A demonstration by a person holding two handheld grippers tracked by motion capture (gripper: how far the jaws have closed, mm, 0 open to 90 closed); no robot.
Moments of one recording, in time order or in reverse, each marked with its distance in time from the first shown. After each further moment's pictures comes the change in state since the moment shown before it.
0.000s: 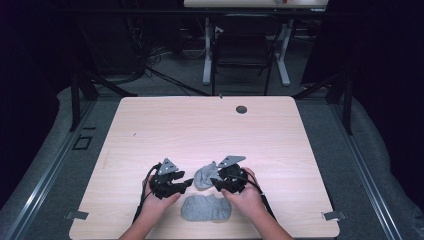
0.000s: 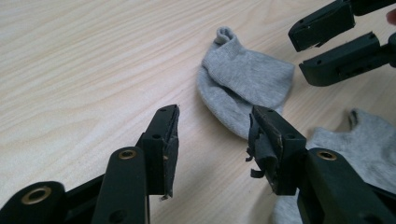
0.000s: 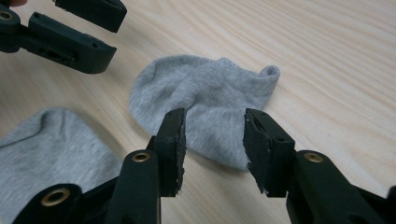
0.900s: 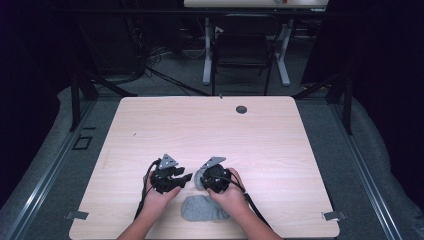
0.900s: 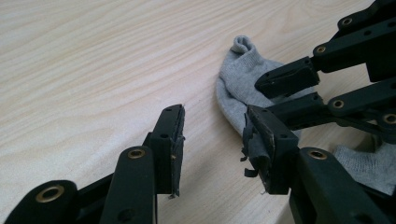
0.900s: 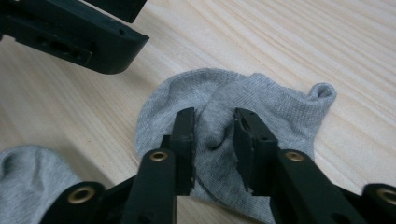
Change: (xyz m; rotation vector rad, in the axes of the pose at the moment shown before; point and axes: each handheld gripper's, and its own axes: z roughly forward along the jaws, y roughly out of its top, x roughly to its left) left arm 0.009 0.007 0.006 0.000 0.016 -0.034; right arm 0.023 0.013 0.042 0.059 -0.053 -0.030
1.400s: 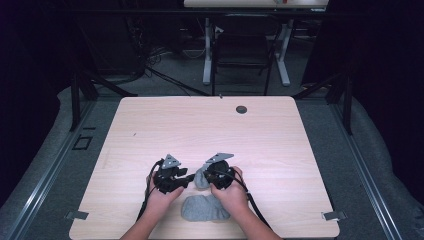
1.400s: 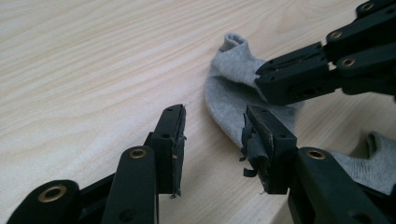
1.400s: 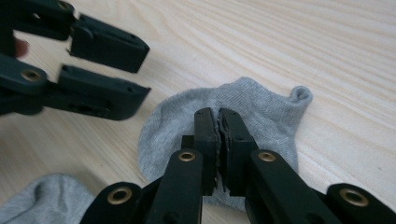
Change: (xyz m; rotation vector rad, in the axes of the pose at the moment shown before) left arm -0.006 0.001 0.008 0.006 -0.008 -0.022; right arm -0.009 0.003 -0.012 -0.075 0.024 0.144
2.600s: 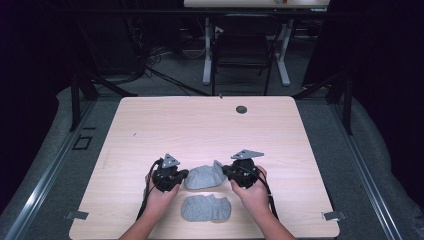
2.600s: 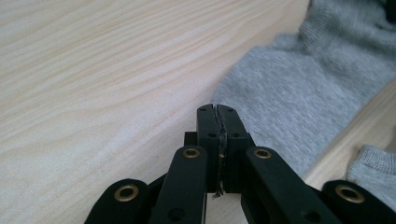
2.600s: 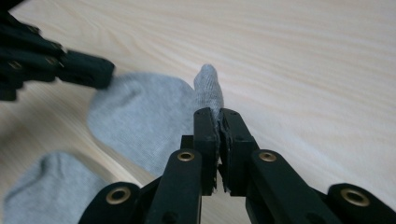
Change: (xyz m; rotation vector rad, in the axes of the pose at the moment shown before) left arm 0.009 -0.001 0.001 0.030 0.048 0.021; right arm -0.039 -0.016 -0.053 -0.086 -0.008 0.110
